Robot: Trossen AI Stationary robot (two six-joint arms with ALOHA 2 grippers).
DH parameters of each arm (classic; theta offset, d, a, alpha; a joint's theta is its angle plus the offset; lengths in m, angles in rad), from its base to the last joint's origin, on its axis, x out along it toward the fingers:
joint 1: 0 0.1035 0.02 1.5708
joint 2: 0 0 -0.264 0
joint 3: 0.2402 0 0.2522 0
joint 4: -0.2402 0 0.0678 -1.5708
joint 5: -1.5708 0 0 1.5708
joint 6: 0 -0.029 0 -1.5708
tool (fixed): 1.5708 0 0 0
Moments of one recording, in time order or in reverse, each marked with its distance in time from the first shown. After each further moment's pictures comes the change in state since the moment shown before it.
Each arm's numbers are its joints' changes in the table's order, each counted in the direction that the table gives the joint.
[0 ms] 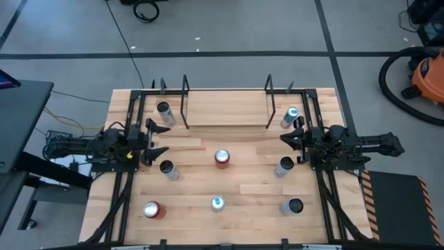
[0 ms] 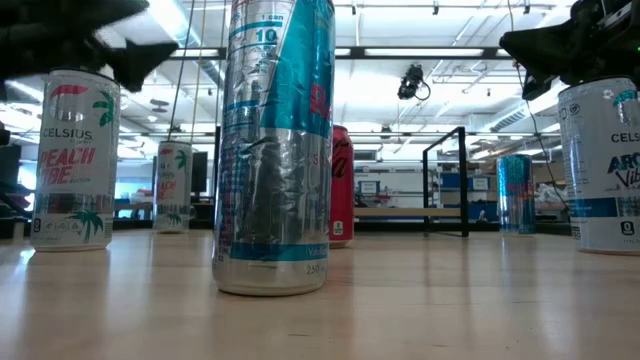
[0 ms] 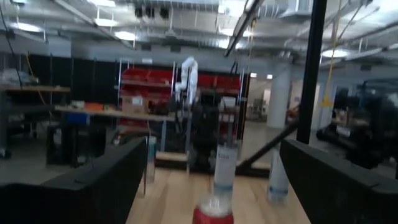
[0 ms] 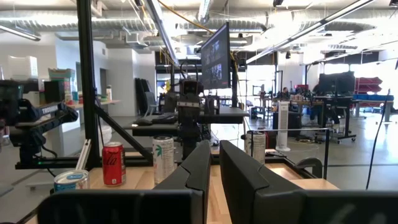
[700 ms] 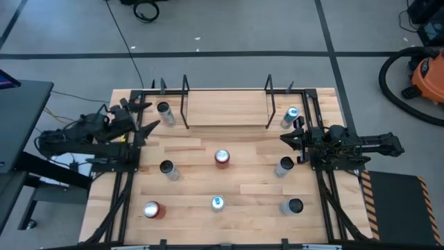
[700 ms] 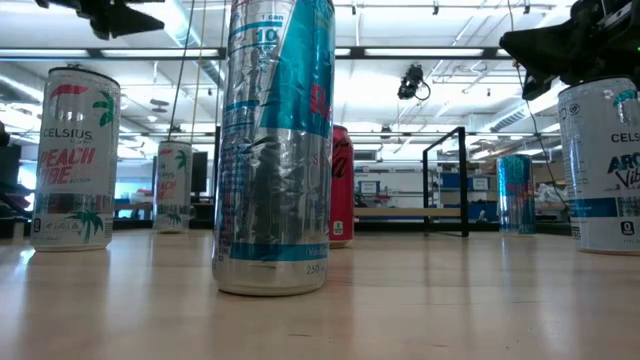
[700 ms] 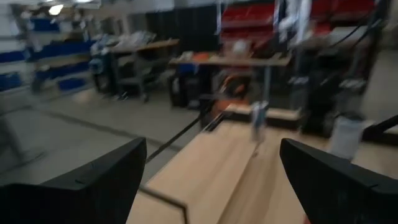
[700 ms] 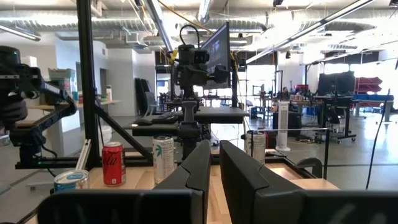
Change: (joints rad) left arm 0.001 -0.155 0.551 -0.738 0.452 -0.108; right arm 0.000 0.000 0.000 0.000 0.000 0.000
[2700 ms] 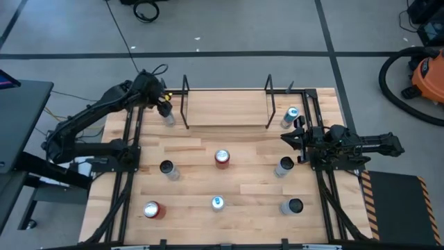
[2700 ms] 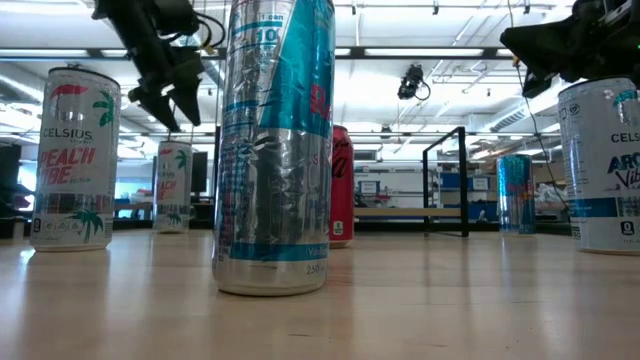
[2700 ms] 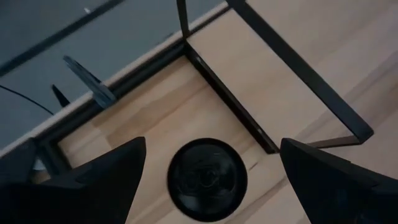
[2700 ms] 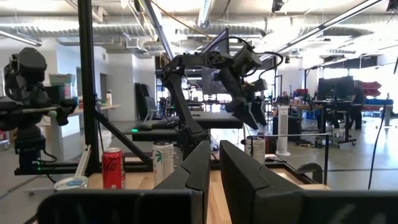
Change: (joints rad) left arm 0.801 -0.796 0.369 -0.480 -0.462 0.138; right arm 0.000 0.000 0.000 0.021 0.000 0.000
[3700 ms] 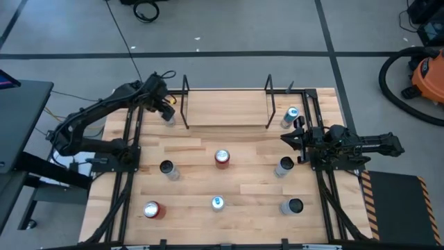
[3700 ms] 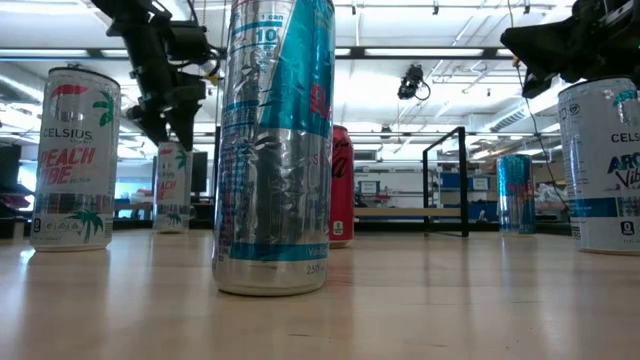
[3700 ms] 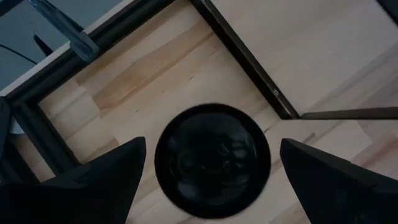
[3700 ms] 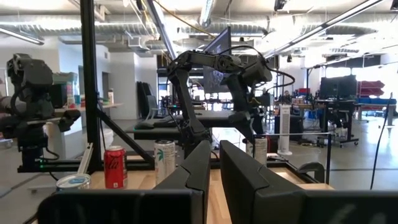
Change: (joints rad) left arm 0.005 -0.120 -0.013 -0.066 -0.008 0.015; right arm 0.000 0.000 0.000 -0.004 0.008 0.001
